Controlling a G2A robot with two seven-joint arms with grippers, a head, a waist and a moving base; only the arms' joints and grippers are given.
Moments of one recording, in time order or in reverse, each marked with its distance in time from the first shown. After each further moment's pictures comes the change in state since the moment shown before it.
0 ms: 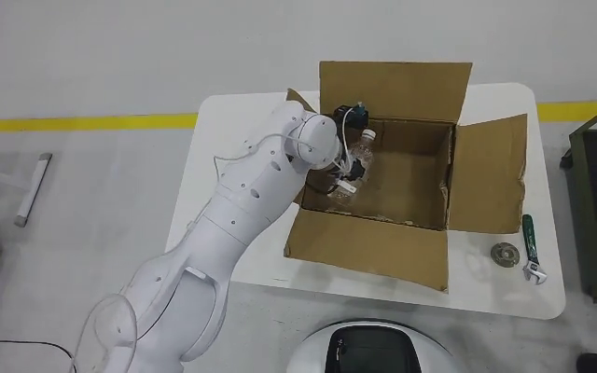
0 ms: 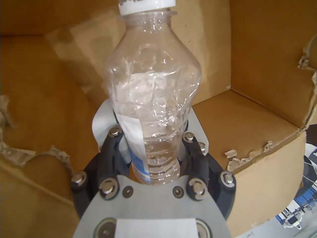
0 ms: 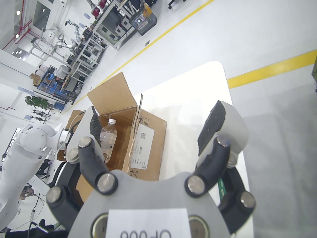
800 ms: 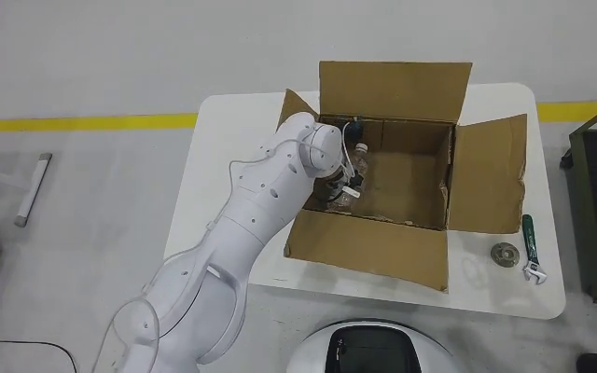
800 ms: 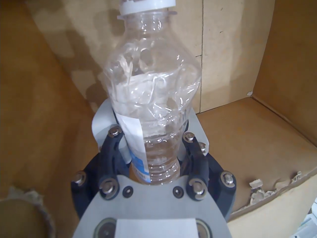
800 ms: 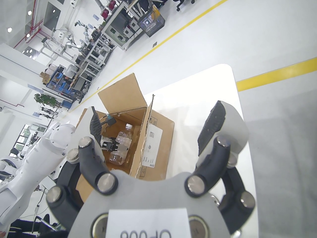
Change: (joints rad) left arm 0.000 -0.093 0.035 0.214 -0.008 0.020 0.035; right arm -0.043 0.003 0.037 -0.038 0.066 -0.026 0.002
